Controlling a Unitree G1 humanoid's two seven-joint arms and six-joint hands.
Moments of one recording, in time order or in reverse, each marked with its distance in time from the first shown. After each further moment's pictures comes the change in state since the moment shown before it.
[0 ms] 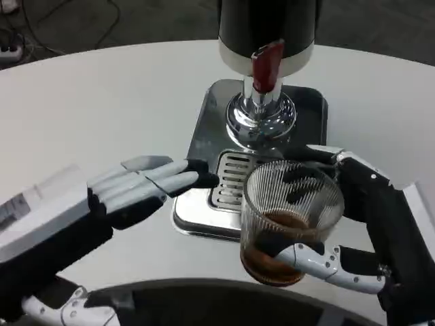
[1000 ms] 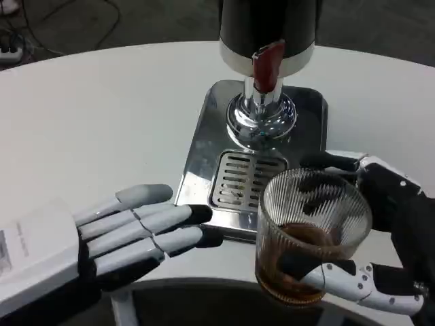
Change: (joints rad) left arm 0.163 0.065 0.101 -0.064 0.034 -0.195 0.055; right arm 0.119 -0.057 -0.061 -0.165 0.096 0.025 0.087
